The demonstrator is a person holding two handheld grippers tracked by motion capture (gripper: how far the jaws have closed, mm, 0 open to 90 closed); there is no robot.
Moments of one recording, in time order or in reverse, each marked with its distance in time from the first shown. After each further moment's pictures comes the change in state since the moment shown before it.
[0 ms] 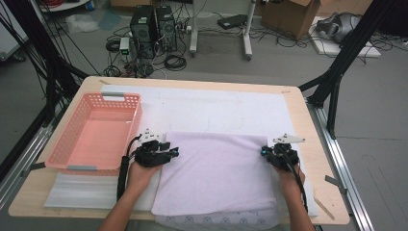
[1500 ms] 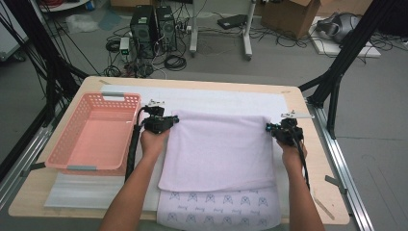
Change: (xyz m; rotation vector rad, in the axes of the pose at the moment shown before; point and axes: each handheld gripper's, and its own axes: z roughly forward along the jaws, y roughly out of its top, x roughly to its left) left arm 0.036 0.083 0.055 -0.010 0.138 -0.137; right arm -0.049 0.055 0.022 -0.110 0.033 0.076
